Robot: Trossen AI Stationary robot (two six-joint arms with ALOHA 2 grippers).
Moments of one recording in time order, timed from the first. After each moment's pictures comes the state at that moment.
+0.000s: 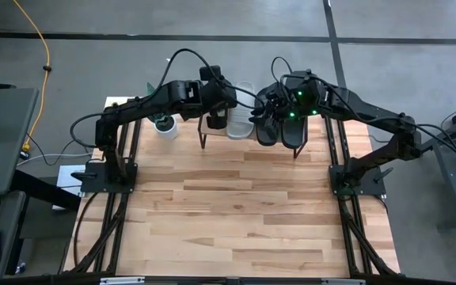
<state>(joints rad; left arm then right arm) 0.33 1.84 2.11 -1.13 -0.65 0.49 -0.29 1.37 1.56 -0.68 -0.17 0.23</state>
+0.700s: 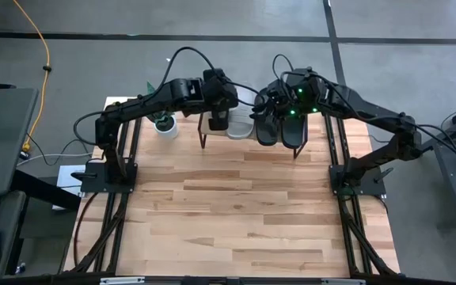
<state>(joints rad) 0.37 1.84 2.05 -1.09 -0.48 0.46 -0.32 1.37 1.56 -0.69 -0.17 0.20</state>
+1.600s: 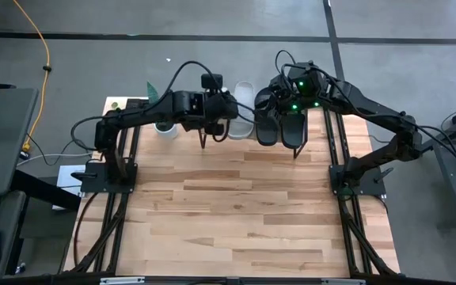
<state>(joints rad) 0.25 1.84 2.05 -1.16 -0.80 0.52 -0.39 1.37 1.56 -0.71 -0.24 0.21</state>
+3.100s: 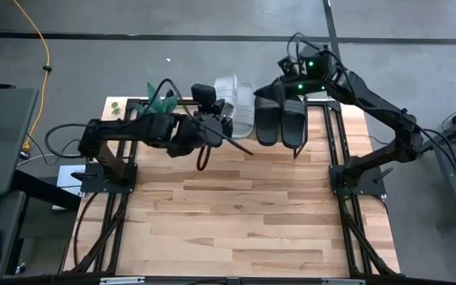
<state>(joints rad) 0.00 1.73 2.02 -0.93 -1.09 0.71 -0.57 1.38 1.56 -0.56 -0.51 0.57</state>
